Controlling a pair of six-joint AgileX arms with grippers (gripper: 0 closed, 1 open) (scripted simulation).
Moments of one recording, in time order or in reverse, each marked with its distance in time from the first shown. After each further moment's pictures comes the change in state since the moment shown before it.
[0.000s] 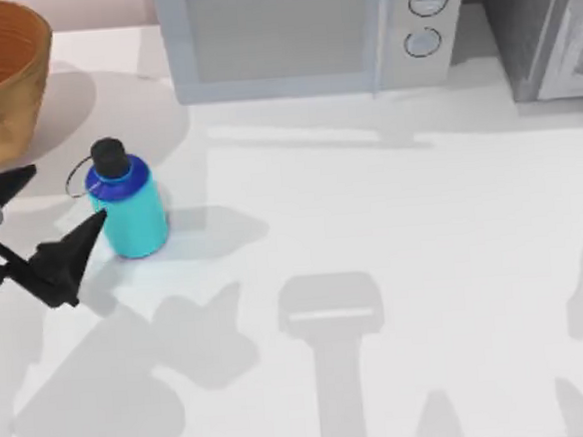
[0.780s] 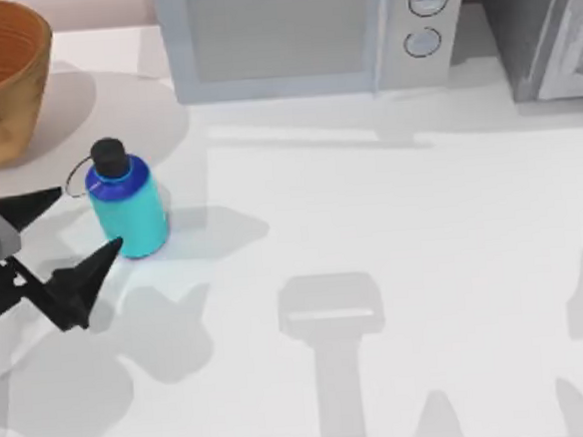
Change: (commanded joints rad) left arm 0.000 0.262 0.066 0.175 0.108 0.019; right arm 0.000 0.000 0.000 0.000 0.000 0.000
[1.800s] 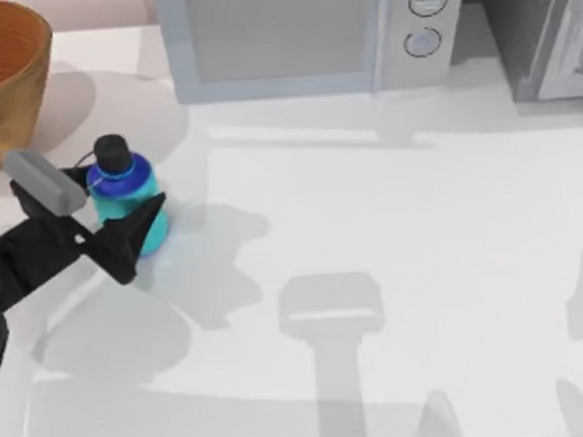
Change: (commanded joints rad) left arm -0.177 0.084 0.169 -0.040 -0.174 -0.053; right arm 0.000 0.000 0.000 0.000 0.000 0.000
